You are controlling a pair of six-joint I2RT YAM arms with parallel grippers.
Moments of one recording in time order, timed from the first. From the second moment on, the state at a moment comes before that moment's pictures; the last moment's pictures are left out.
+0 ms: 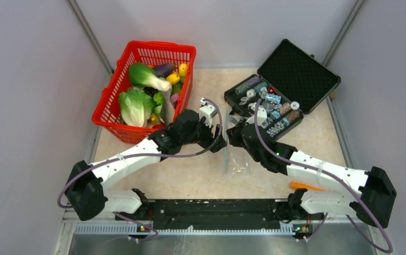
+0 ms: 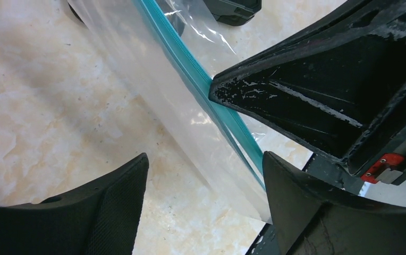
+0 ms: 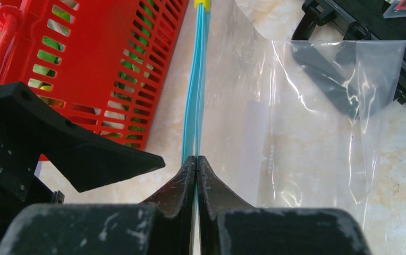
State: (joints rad) left arm -0.82 1.28 0.92 -0.14 0.21 -0.32; right arm 0.97 1.11 0.76 -0.08 0.52 0.81
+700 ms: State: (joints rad) left arm -0.82 1.34 0.96 -0.18 0.12 -0.32; right arm 0.97 1.11 0.76 -0.08 0.51 0.81
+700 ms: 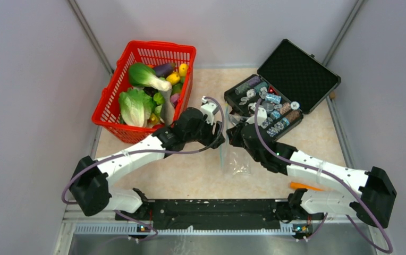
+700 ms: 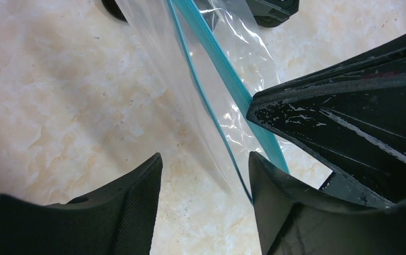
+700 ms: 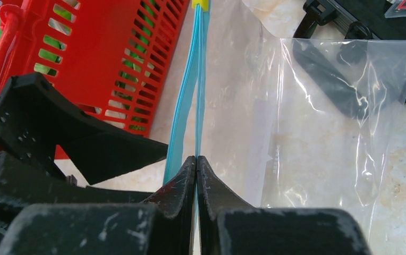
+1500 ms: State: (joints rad) left arm -0.83 1.37 1.06 -0.26 0.10 -0.25; right arm 0.97 1.13 0.83 -0.17 0.48 0.81
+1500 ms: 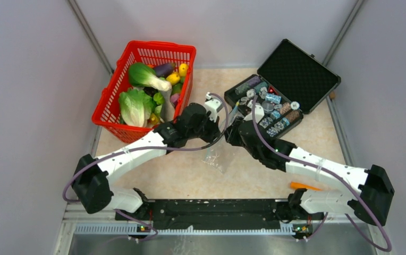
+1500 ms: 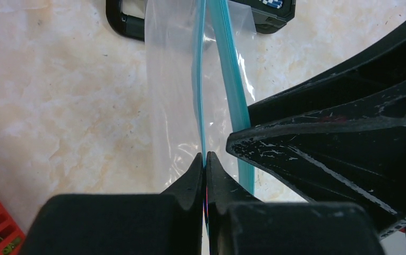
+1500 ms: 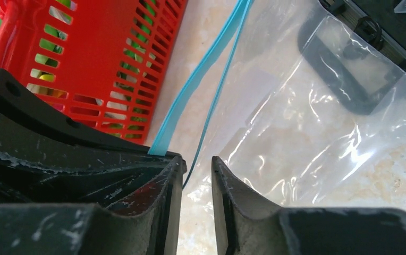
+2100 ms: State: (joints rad) left arm -0.84 1.33 1.06 -0.26 0.06 -0.26; right arm 0.95 1.21 0.87 -0.21 0.52 0.87
